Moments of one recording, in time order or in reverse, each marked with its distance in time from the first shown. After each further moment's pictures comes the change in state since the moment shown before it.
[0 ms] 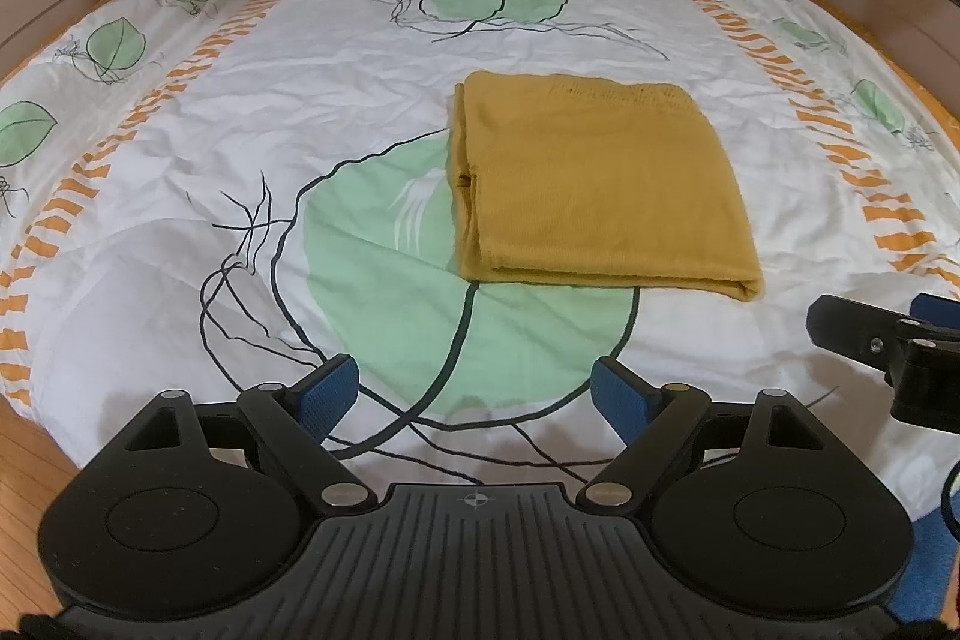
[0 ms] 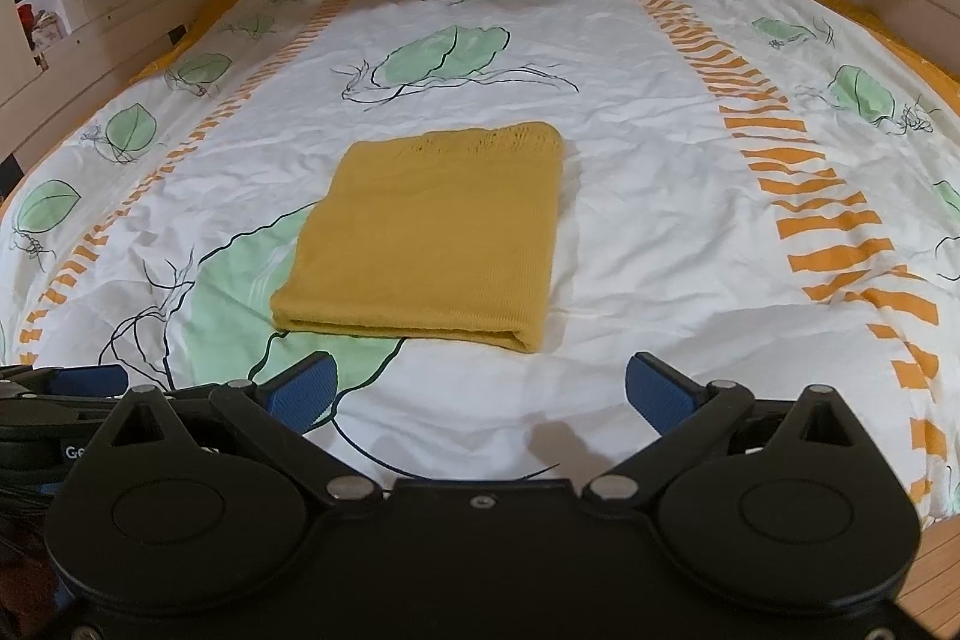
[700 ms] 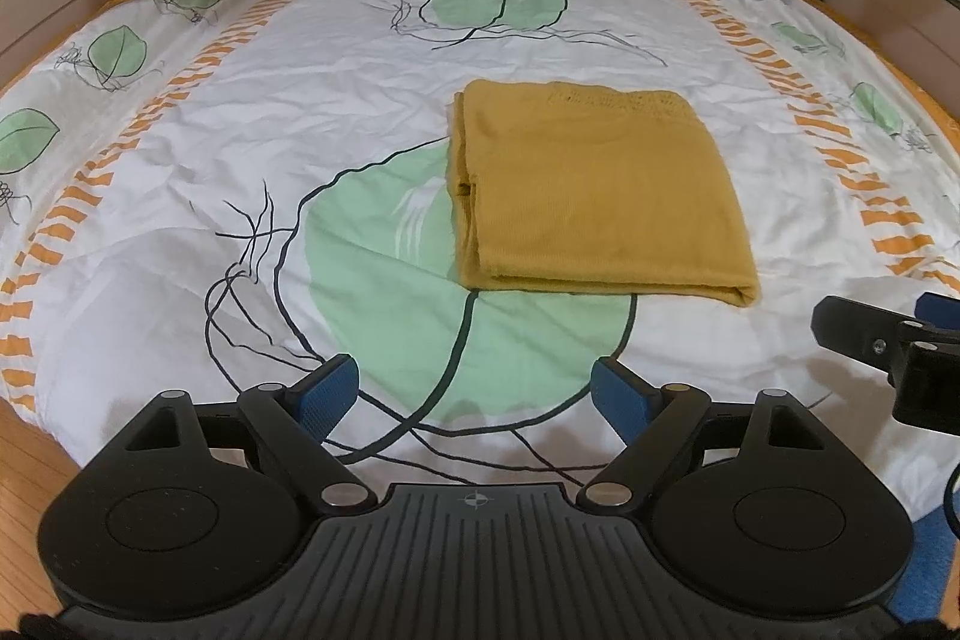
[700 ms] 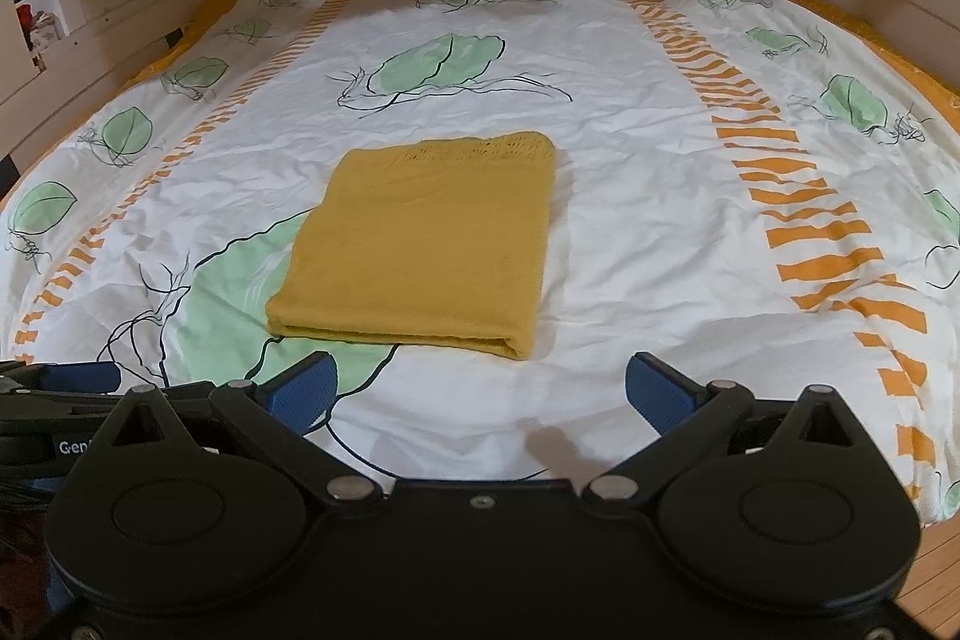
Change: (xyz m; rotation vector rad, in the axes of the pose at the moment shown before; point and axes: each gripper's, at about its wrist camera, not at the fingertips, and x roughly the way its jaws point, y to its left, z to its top) left arm -0.003 -0.001 0.002 0.001 -0.009 0.002; right arm -0.004 -0.001 0.001 -0.007 -0.016 -0.013
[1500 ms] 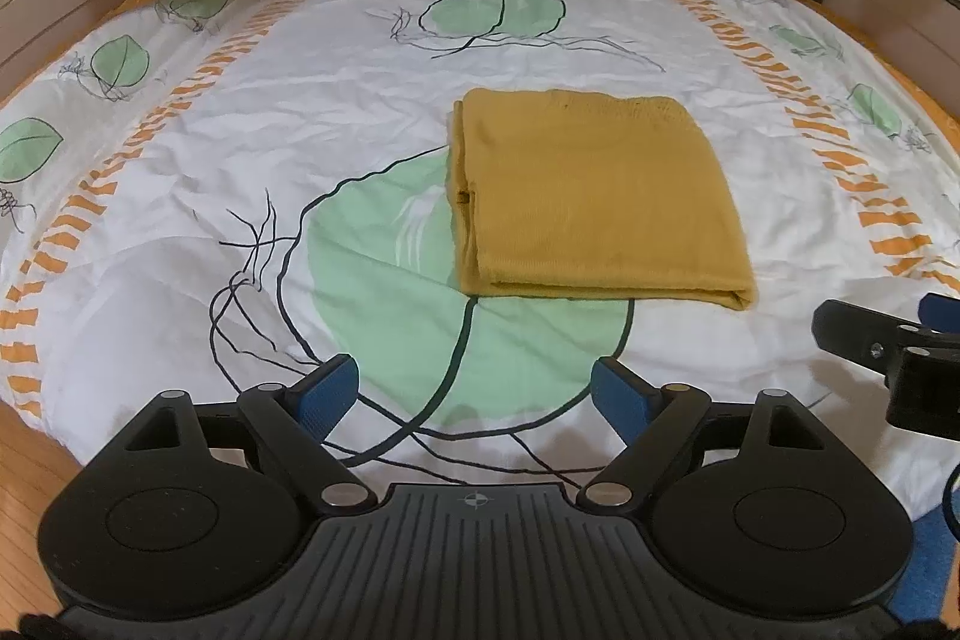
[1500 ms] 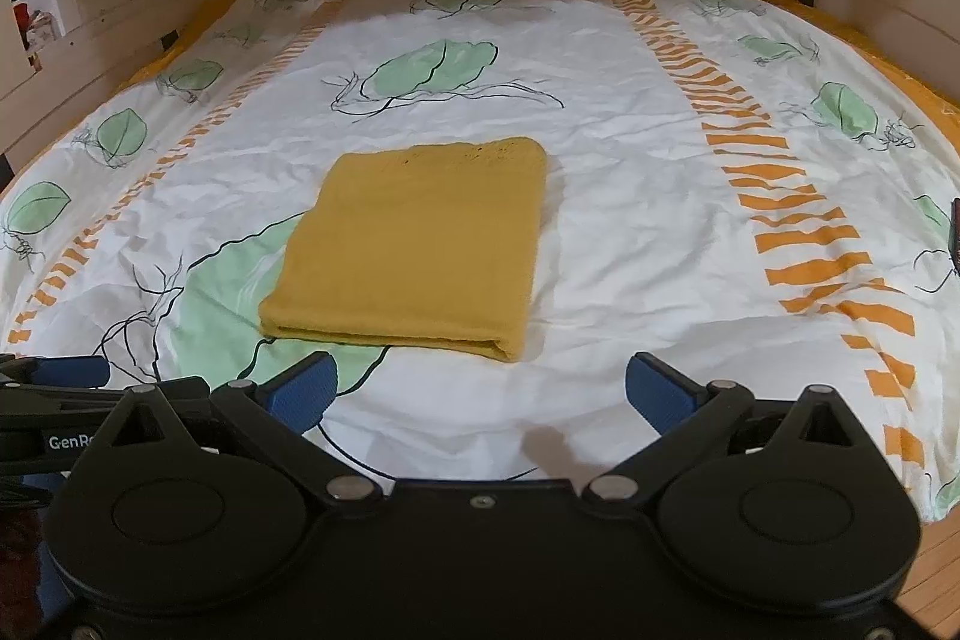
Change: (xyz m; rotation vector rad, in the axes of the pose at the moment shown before) left arm -0.004 -0.001 -0.002 0.009 -0.016 0.008; right arm -0.004 -0.001 -0.002 -0.007 -0.012 -0.018
